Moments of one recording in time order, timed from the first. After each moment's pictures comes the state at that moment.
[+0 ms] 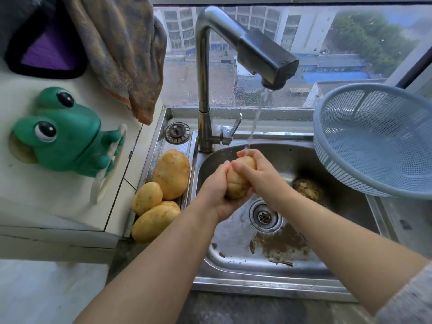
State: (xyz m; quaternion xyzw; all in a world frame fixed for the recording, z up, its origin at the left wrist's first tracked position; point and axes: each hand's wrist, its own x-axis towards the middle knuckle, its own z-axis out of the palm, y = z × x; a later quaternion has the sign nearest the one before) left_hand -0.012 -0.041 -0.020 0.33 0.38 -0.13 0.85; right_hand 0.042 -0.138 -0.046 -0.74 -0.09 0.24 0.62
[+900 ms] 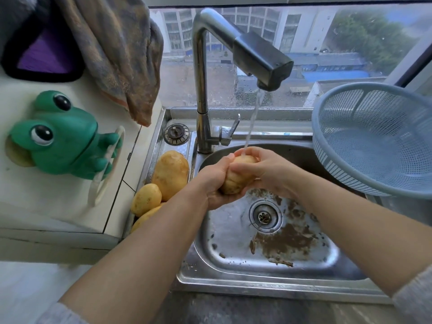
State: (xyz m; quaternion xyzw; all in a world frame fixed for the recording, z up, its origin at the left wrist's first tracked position) left_hand 0.005 -0.023 -0.019 0.41 0.36 -0.19 0.82; right_hand 0.065 -0.151 -0.021 -0.69 -0.07 0.40 0.61
